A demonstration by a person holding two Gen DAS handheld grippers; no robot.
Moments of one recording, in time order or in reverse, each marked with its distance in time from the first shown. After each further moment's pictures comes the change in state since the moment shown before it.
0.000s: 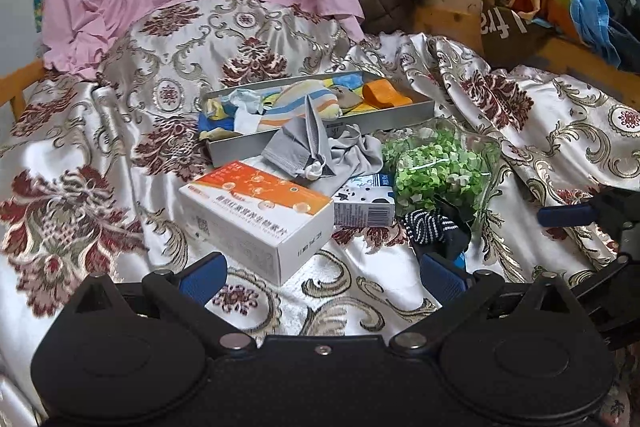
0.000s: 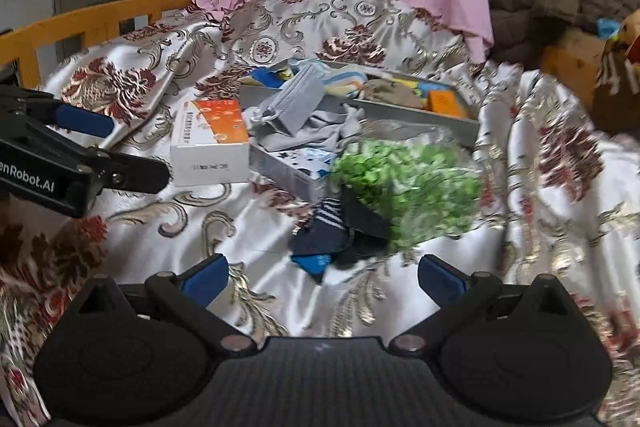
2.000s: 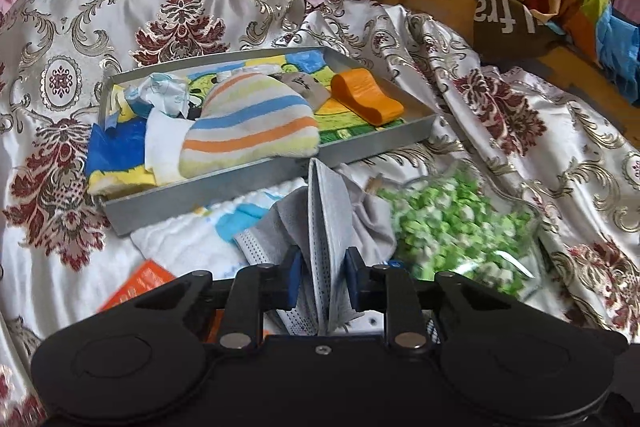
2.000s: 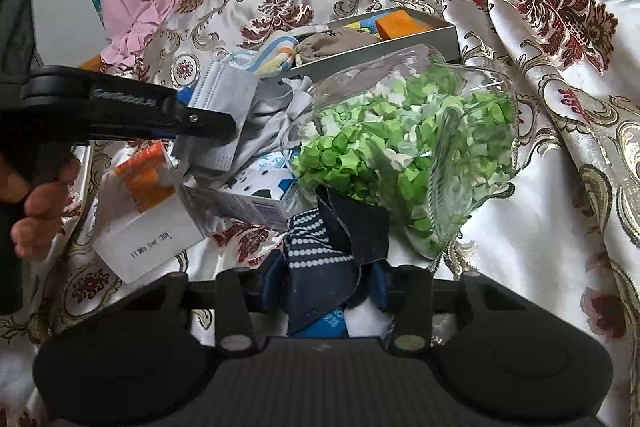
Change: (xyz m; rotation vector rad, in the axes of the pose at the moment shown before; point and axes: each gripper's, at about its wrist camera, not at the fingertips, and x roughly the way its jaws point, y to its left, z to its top) left arm 0.151 0.035 0.091 -0.041 0.145 -0.256; right arm 0.085 -0.028 0.013 0.440 0.065 -0.003
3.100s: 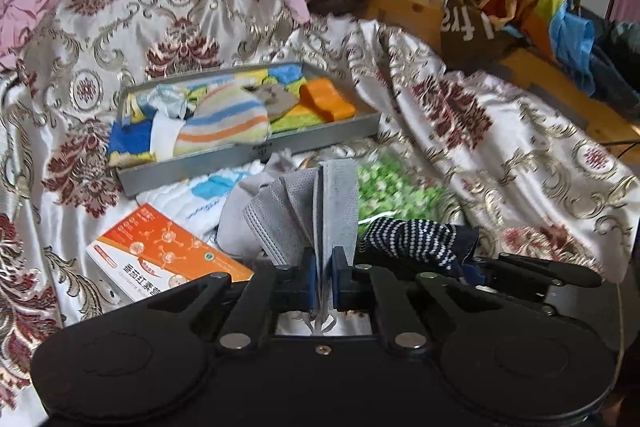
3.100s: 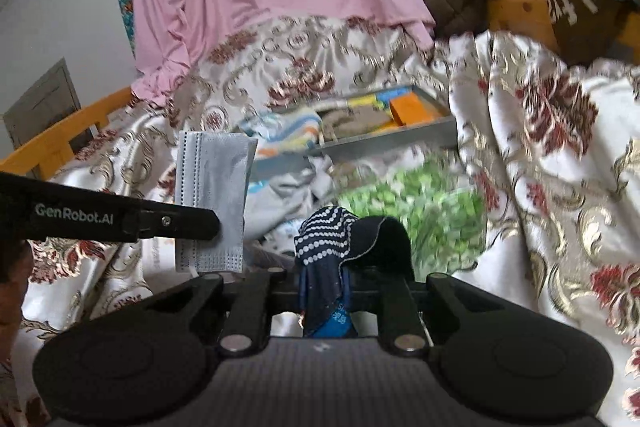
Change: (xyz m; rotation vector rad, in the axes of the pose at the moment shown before) left arm -0.087 -0.075 -0.029 -0.007 -0.040 0.052; right arm -0.073 0.008 0.014 -0.088 -0.200 0.035
